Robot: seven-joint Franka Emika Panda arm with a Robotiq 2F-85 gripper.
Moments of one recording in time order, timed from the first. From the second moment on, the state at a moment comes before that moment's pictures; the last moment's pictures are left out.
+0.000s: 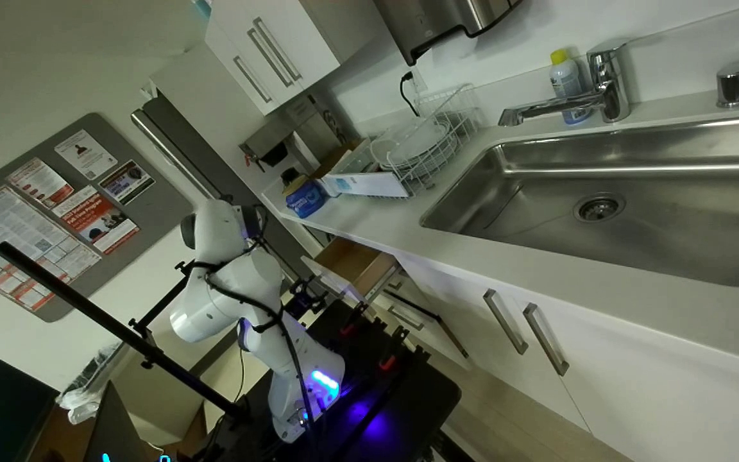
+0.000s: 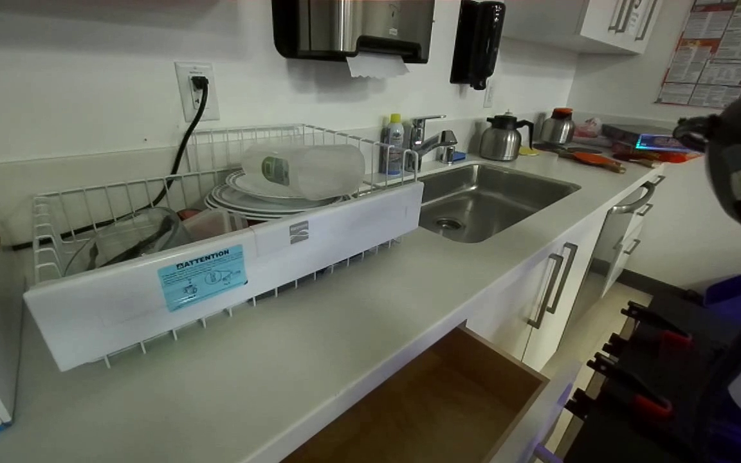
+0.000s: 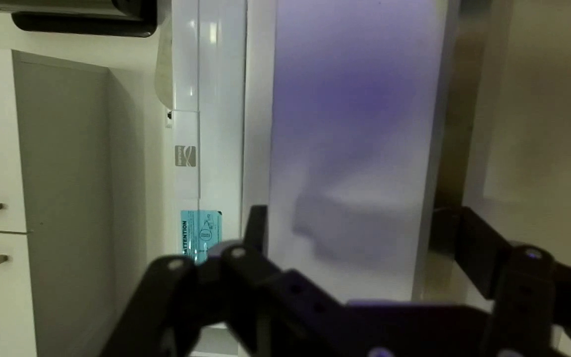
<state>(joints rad) 1.11 1.14 0.56 -2.04 -1.64 1.03 1.46</state>
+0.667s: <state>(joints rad) 0.83 0.75 0.89 -2.37 -1.60 1.35 1.30</state>
